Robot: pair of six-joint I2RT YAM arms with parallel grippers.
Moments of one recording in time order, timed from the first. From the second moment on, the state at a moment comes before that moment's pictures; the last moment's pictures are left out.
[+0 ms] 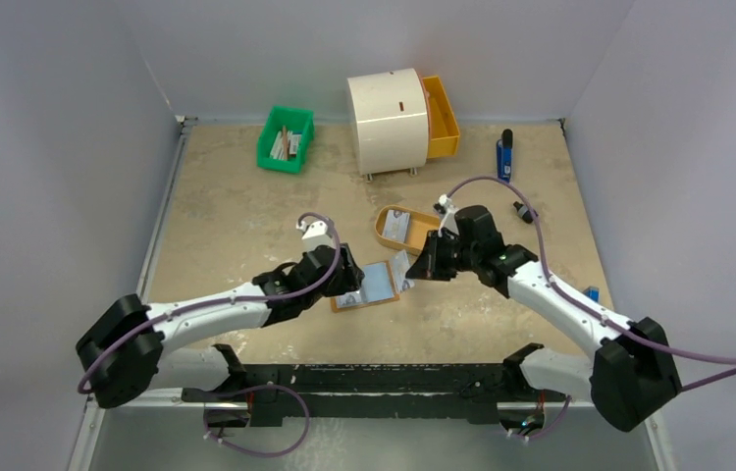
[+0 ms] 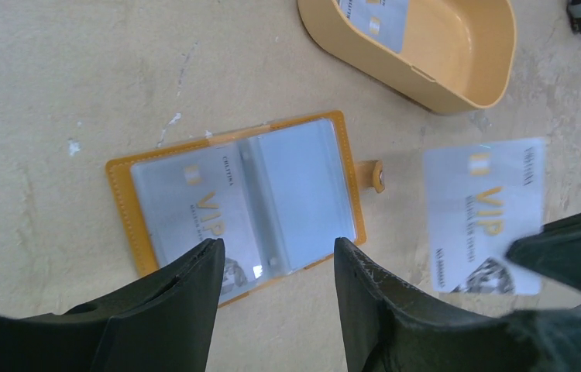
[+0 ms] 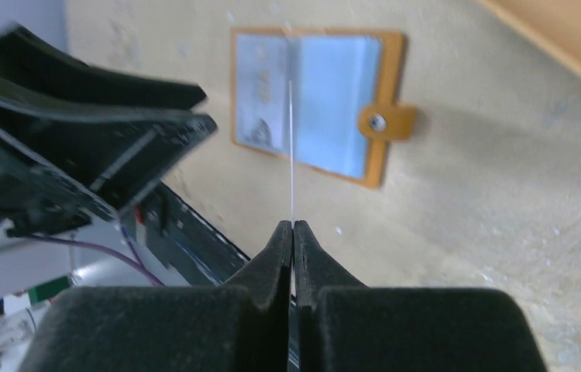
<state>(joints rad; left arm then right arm) -0.93 1.17 0.58 -0.08 -0.37 -0.93 0.50 1.14 0.73 -0.30 -0.41 0.63</state>
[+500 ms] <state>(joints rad) -0.93 1.51 0.76 -0.04 -0.34 -0.90 0.51 1.23 0.62 -0.30 -0.44 0.59</state>
